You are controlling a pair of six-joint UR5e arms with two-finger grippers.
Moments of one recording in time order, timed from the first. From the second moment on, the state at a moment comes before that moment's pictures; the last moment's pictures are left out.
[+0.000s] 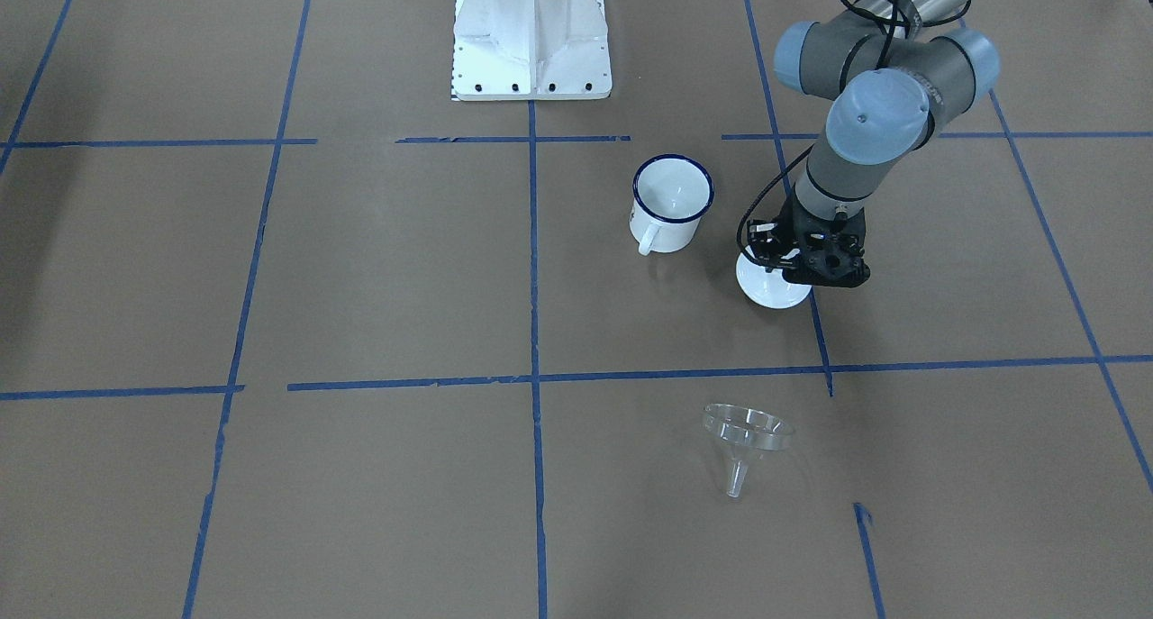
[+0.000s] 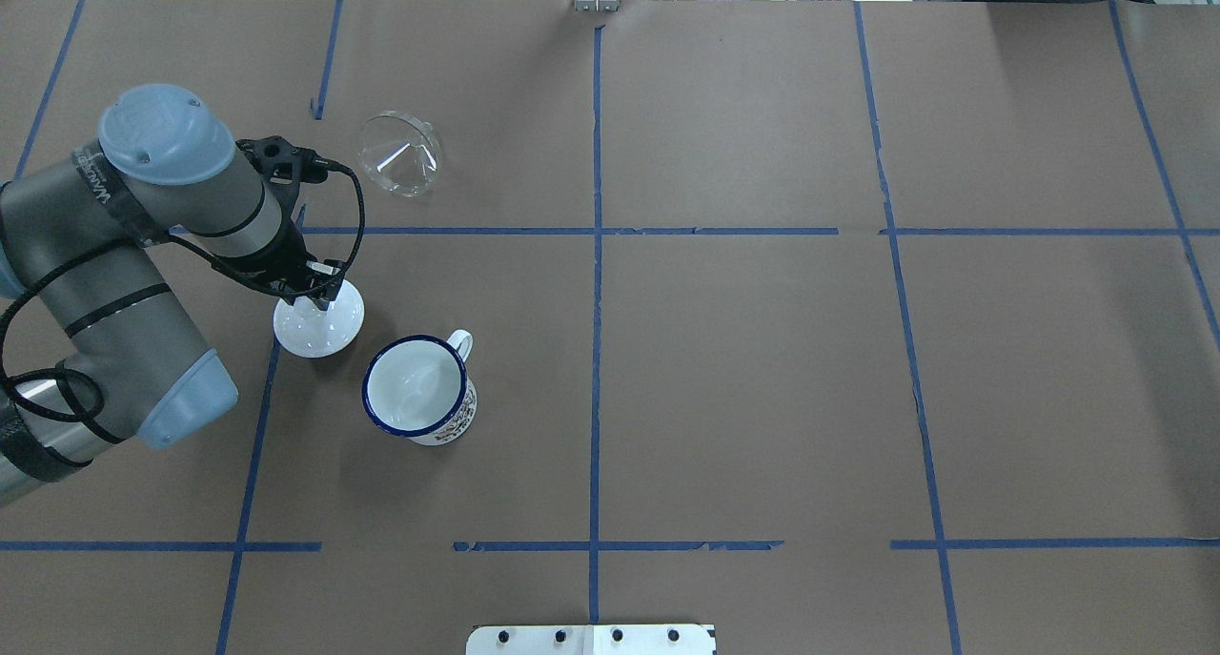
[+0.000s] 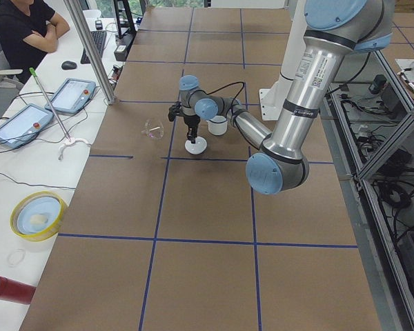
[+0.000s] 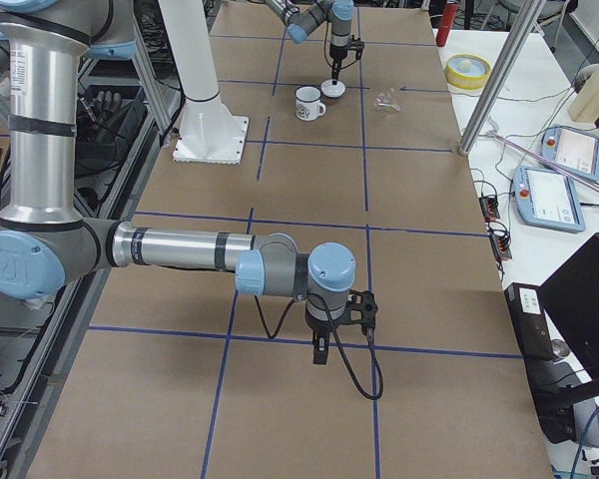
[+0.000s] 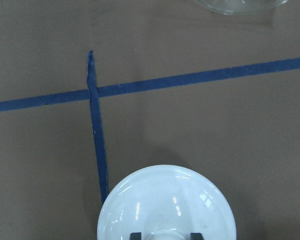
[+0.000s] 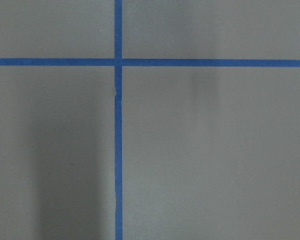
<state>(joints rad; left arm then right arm) -0.75 -1.95 -1.75 -1.60 -2.06 -0.82 1.57 -1.68 1.66 -1.57 2.29 0.01</state>
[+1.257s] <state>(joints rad) -0.84 -2.00 -1.81 -1.78 -2.02 -1.44 1.57 -1.68 1.66 -1.57 2.29 0.01</state>
